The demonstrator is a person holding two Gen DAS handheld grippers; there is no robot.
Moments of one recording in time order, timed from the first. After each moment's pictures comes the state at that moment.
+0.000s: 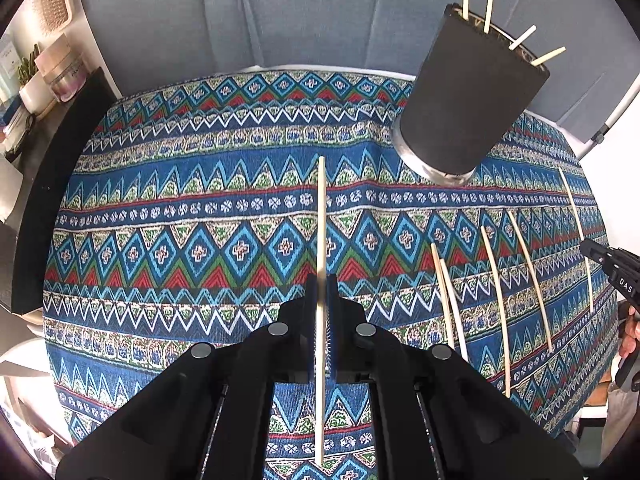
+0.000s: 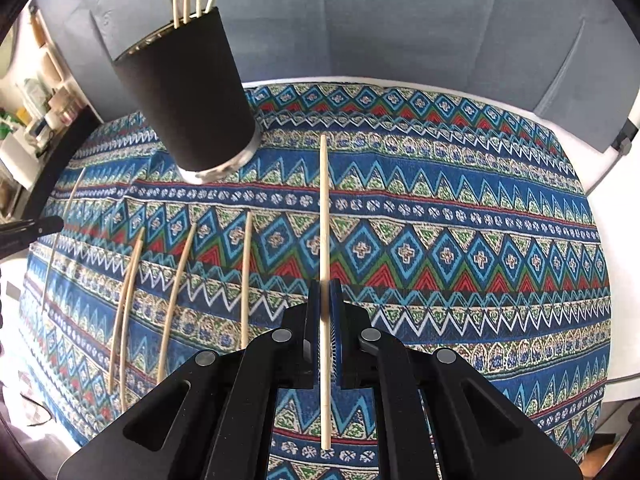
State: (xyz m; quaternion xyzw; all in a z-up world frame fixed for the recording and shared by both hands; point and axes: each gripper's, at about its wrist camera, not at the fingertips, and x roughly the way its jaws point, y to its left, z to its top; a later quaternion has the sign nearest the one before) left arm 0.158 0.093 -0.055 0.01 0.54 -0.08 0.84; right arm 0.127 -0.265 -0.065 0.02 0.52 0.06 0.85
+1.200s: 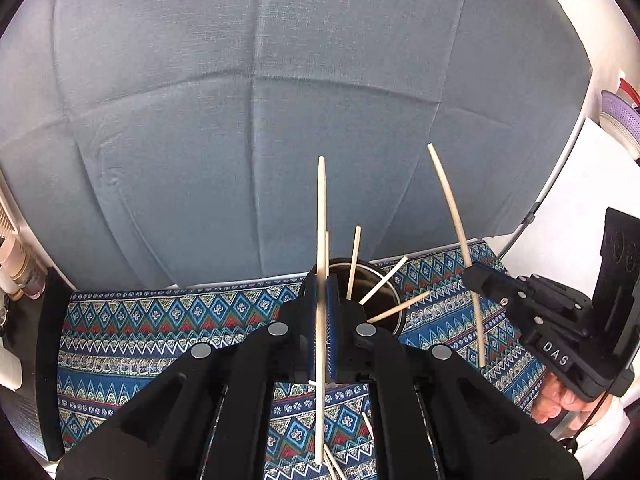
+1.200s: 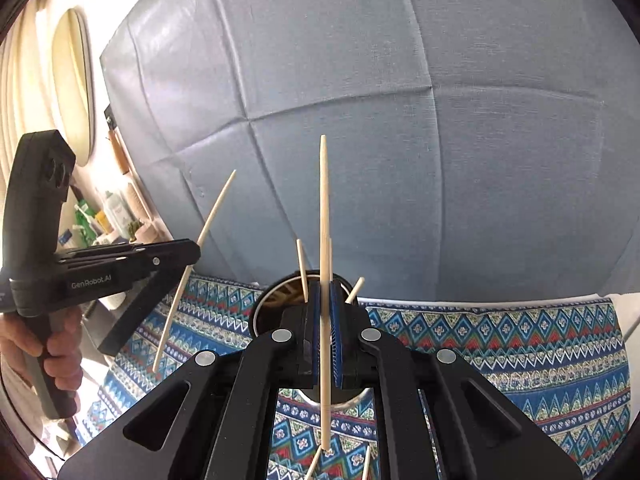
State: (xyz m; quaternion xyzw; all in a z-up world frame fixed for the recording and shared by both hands) left arm 0.243 0.001 0.102 -0.01 0.37 -0.19 0.91; right arm 0.213 -0.211 0.077 0.08 0.30 0.18 0.93
